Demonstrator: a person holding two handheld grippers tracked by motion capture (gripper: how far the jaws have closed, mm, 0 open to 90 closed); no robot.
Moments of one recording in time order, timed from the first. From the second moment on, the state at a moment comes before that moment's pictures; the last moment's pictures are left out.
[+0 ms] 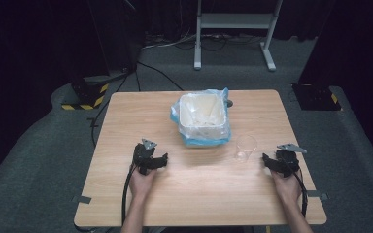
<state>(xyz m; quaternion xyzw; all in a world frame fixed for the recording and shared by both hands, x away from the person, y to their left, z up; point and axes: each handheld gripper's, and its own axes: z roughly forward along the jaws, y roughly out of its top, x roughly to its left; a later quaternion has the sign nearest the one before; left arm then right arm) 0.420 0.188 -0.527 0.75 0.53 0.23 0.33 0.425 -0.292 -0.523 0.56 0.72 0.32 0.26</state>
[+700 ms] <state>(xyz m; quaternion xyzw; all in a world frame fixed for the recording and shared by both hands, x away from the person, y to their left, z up) 0.420 0.188 -0.527 0.75 0.53 0.23 0.33 0.422 -0.293 -0.522 0.56 0.71 0.32 0.26</state>
